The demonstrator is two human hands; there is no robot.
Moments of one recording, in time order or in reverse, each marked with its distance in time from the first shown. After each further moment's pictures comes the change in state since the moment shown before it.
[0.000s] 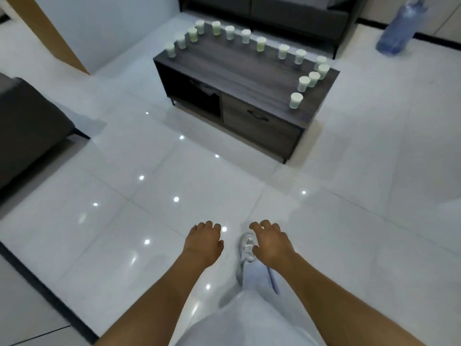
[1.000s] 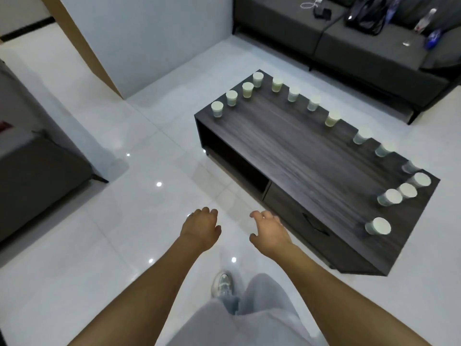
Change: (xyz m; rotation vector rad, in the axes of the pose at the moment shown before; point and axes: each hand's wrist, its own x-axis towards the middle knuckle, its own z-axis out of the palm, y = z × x) left_hand 0.461 -0.309 -0.344 -0.160 0.103 -0.200; right_hand 0.560 -0.166 -0.344 0.041 -0.007 -0.089
